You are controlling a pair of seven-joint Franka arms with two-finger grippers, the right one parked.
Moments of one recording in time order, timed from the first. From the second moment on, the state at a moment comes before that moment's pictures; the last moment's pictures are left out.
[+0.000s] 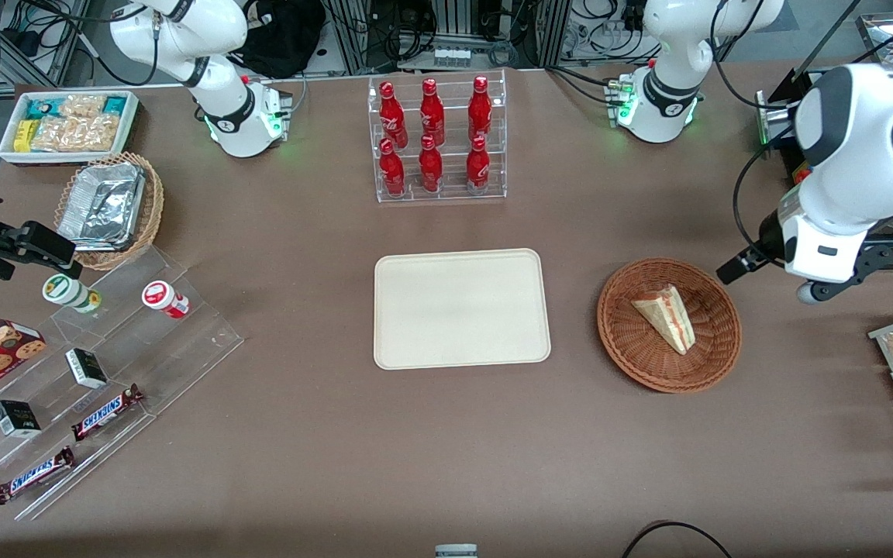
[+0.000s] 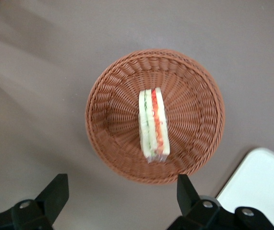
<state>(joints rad) 0.08 -0.01 -0.18 -2.00 0.02 1.95 -0.68</state>
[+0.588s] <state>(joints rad) 0.02 0.09 -0.19 -2.20 0.02 2.30 -0.90</state>
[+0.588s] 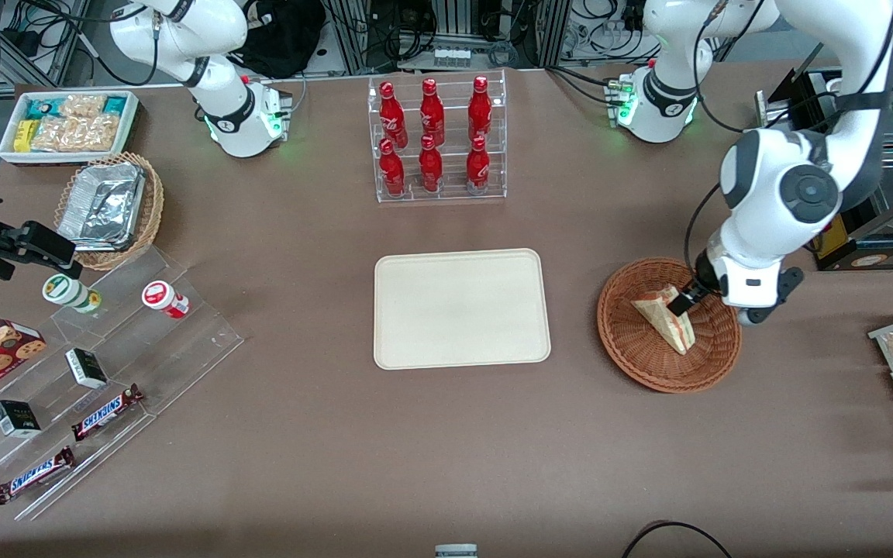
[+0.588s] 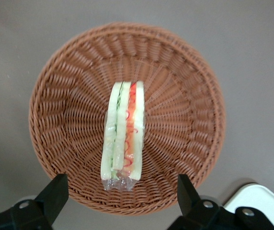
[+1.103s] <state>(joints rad) 0.02 0.12 -0.20 -2.28 0.02 2.36 -0.91</state>
